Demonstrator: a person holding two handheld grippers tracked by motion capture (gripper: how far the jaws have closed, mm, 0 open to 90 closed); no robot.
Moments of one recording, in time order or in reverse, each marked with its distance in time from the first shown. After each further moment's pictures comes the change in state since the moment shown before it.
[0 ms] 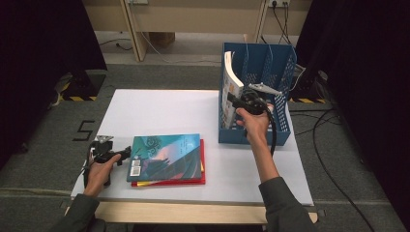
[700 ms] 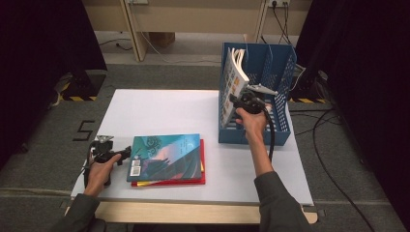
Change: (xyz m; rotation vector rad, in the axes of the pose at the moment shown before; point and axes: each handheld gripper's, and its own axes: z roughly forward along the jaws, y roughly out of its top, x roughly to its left) left arm -0.001 0.001 0.001 0.003 0.004 0.005; right arm -0.015 -0.006 0.030 0.039 -0.091 -0.037
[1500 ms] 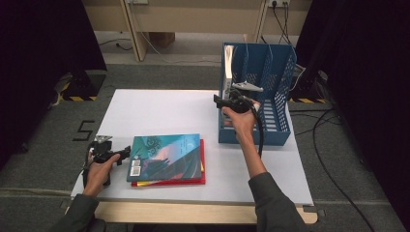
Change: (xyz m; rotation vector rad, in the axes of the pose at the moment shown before) left arm 0.004 -0.001 -0.002 -0.010 -0.024 -0.021; right arm 0.037 0.004 0.004 0.026 0.034 -0.066
